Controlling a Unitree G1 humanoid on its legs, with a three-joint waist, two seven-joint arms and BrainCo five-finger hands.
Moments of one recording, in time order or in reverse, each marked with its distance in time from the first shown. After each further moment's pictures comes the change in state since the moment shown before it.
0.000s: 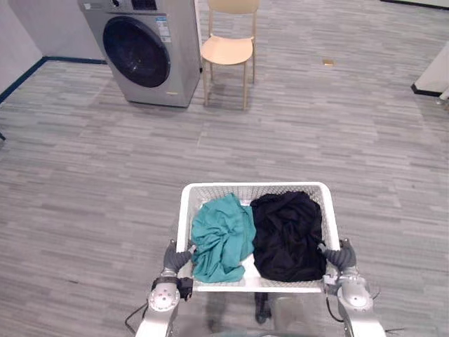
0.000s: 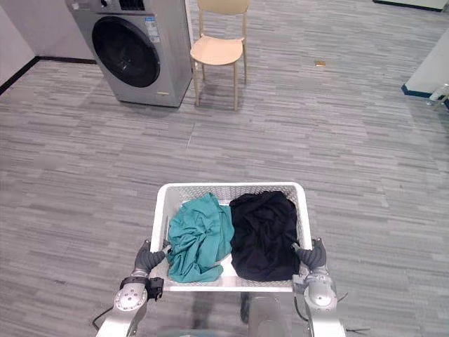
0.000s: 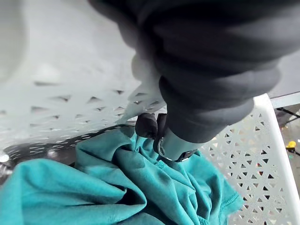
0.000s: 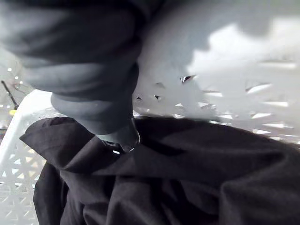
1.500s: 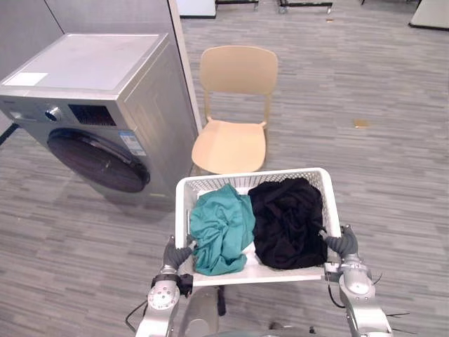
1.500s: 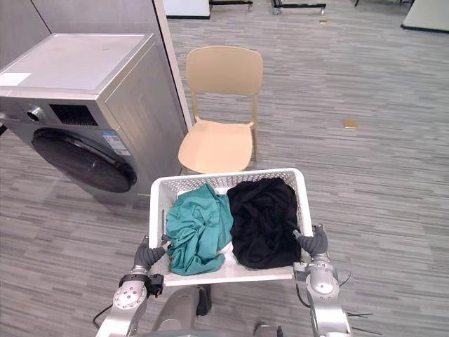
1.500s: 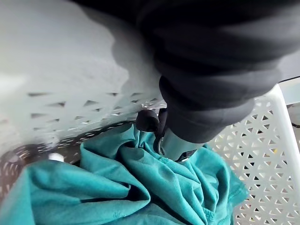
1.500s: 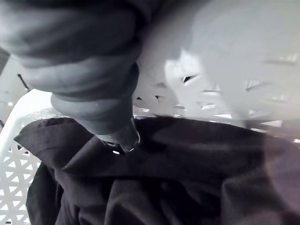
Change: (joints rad) left arm -0.006 0.019 0.008 -0.012 0.053 0.021 -0.021; right arm -0.071 -0.016 0.019 0.140 0.027 0.002 -0.003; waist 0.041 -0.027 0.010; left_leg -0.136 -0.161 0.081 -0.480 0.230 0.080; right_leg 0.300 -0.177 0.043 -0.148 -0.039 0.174
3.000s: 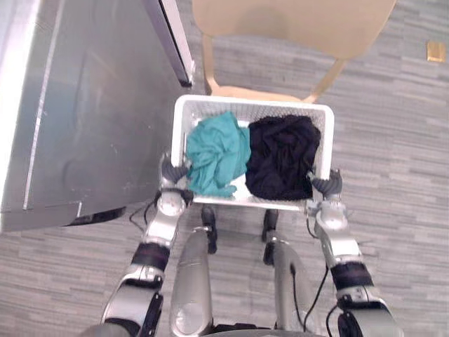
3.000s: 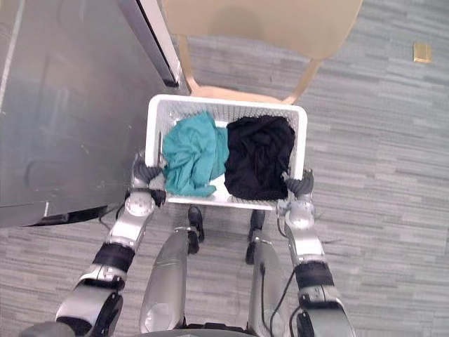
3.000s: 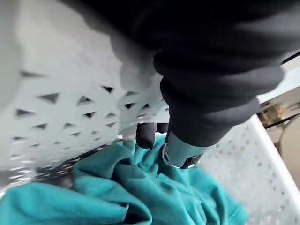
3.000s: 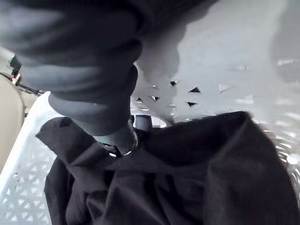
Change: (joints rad) left arm -0.799 0.104 0.059 0.357 0.040 0.025 0.278; right arm -0.550 0.013 0.030 0.226 0.117 -0.019 -0.217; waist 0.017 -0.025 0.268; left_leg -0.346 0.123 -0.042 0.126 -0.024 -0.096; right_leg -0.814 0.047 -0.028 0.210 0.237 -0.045
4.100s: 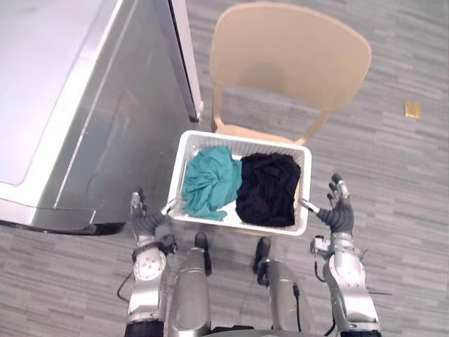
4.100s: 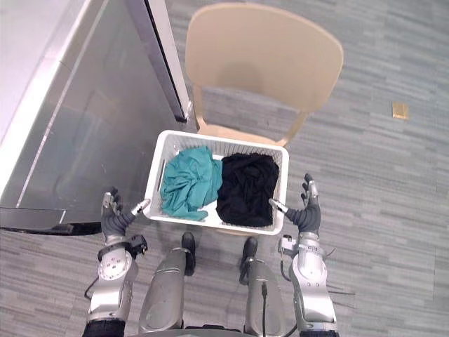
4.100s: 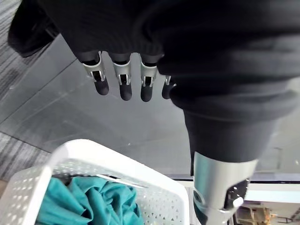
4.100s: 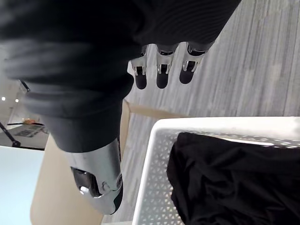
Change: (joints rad) left arm 0.734 -0.202 0.154 -0.332 -0.160 -0.092 -0.128; right arm 0.579 0.100 -0.043 -0.302 -0.031 -0.108 0.188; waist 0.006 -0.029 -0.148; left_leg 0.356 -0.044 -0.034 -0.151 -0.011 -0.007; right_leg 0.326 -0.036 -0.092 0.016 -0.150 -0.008
